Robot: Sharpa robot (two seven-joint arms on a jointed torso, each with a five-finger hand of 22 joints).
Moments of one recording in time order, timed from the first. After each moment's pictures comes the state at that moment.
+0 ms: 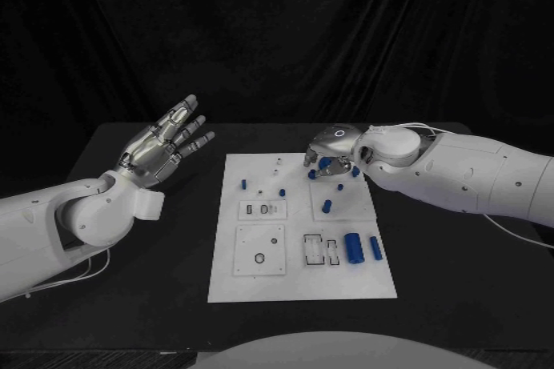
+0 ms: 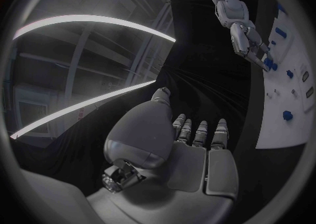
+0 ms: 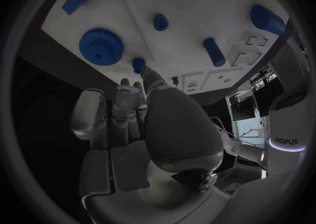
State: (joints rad) left arm 1.26 -1.01 -0.21 1.54 0.14 0.14 0.61; left_hand 1.35 0.23 -0.22 0.29 0.55 0.17 -0.05 0.02 0.02 0.02 -0.08 0.06 0.01 0.01 0.06 0.01 0.00 0.16 0.03 0.22 0.01 0.01; right arm 1.31 -0.60 -0.21 1.18 -1.84 -0.21 0.08; right_hand 1.49 -0.05 0.06 0.14 0.28 0.92 0.04 0.08 0.07 1.00 0.06 0.09 0.07 1.45 -0.07 1.11 0.65 0.11 1.41 0.04 1.30 1.06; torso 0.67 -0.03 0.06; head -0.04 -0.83
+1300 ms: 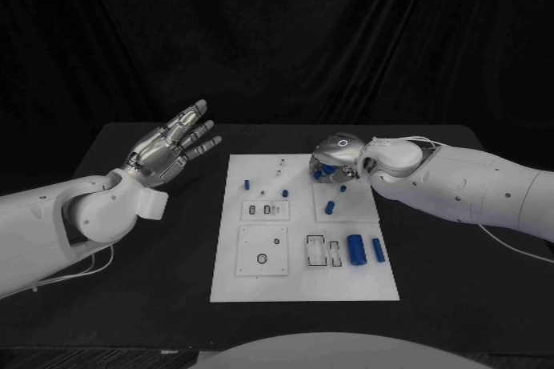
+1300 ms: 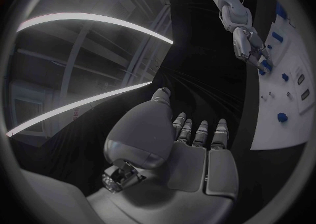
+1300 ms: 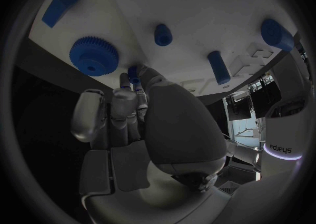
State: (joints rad) left arm 1.26 -1.00 -0.21 1.52 0.14 0.18 0.56; left_hand 1.36 0.23 -0.22 0.29 0.58 0.20 -0.02 0.03 0.03 0.02 -0.07 0.06 0.01 0.01 0.08 0.01 0.01 0.16 0.03 0.22 0.01 0.01; right arm 1.25 -0.57 -0.21 1.09 -1.84 -0.31 0.16; right_hand 1.52 -0.09 0.25 0.13 0.29 1.08 0.09 0.15 0.14 1.18 0.05 0.13 0.06 1.45 -0.07 1.13 0.69 0.11 1.41 0.04 1.32 1.11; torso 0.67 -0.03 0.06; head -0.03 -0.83
